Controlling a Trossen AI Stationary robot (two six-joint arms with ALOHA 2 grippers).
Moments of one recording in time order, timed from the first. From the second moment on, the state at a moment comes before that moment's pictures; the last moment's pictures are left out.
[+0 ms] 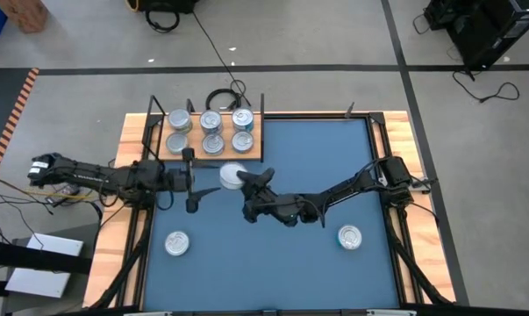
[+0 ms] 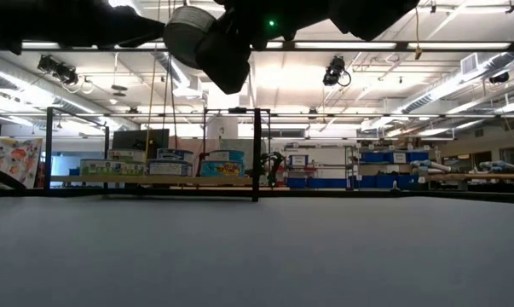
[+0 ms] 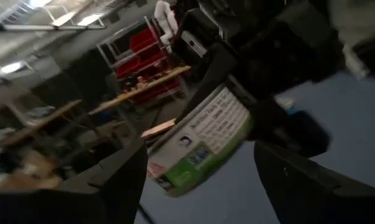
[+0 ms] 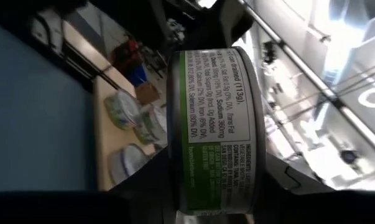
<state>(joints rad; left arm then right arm) -0.08 0.65 0.31 0.38 -0.15 0.45 0.24 2.02 1.25 0.84 0.90 -1.11</state>
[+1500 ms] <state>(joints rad) -0.60 1.10 0.79 -0.34 -0.88 0.44 0.25 2.02 1.25 0.71 0.68 -0.85</state>
